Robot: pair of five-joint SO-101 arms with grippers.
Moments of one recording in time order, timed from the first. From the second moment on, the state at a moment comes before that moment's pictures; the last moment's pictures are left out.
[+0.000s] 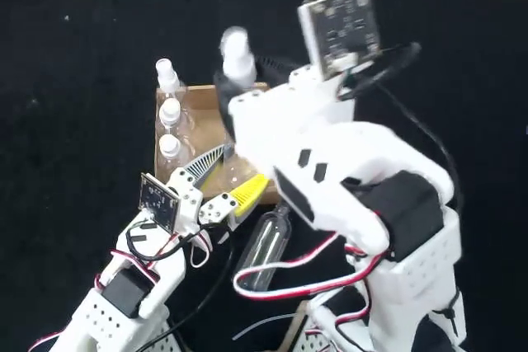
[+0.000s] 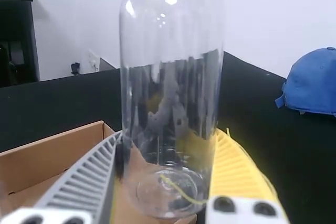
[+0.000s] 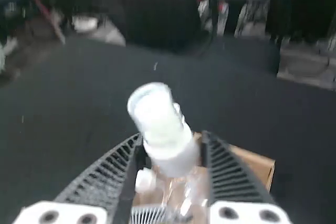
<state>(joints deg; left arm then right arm) 30.0 -103.6 96.1 16.0 5.1 -33.8 -33.9 -11.0 78.4 -9.8</state>
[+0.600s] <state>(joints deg) 30.0 -103.6 96.1 16.0 5.1 -29.5 -48.0 -1.8 93.6 -8.2</state>
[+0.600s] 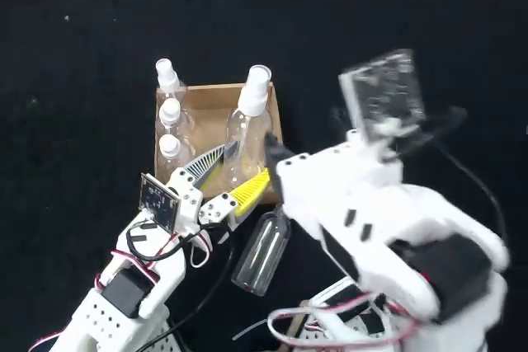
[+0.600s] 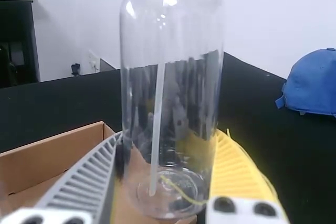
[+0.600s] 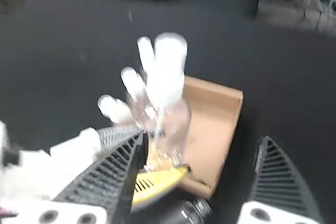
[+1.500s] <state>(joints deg) 30.8 -103.5 96.1 16.0 5.2 -34.1 -72.7 50.0 53.1 3.0</state>
